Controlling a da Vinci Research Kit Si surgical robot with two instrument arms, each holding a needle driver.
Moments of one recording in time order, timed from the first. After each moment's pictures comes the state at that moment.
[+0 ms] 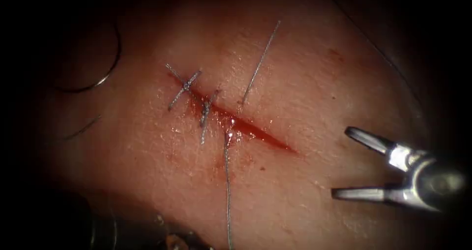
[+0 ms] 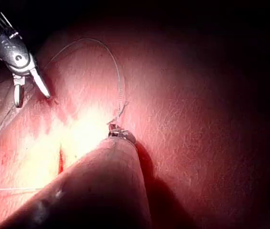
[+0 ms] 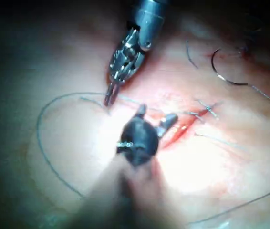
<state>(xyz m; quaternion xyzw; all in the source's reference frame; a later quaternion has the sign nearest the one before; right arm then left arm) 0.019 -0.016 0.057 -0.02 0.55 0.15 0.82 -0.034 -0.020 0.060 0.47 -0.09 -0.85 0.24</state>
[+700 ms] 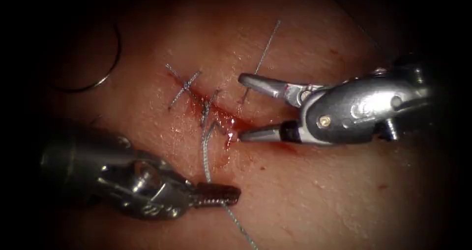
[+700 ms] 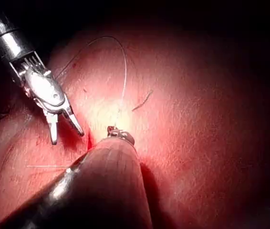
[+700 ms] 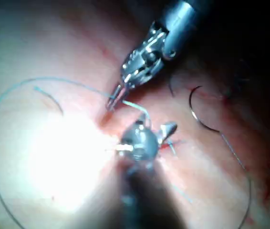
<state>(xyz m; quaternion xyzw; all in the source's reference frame) 0.030 -0.012 0.064 -0.08 0.56 -0.11 0.81 -0.030 -0.012 0.058 0.45 -0.12 -0.86 0.23</state>
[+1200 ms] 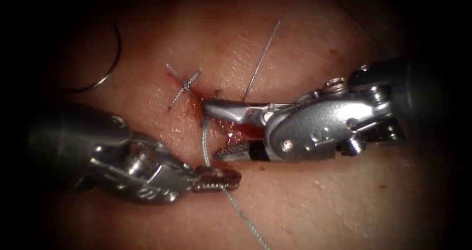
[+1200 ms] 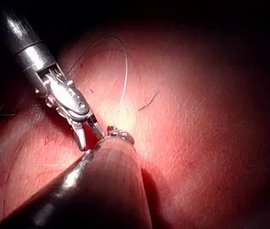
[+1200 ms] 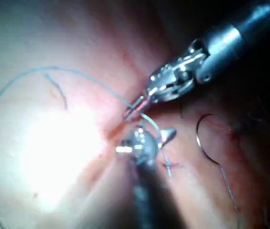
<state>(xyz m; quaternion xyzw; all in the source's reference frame) 0.032 -0.014 0.065 -0.09 0.56 -0.22 0.80 -0.031 -0.010 0.057 0.45 -0.13 -0.85 0.23</state>
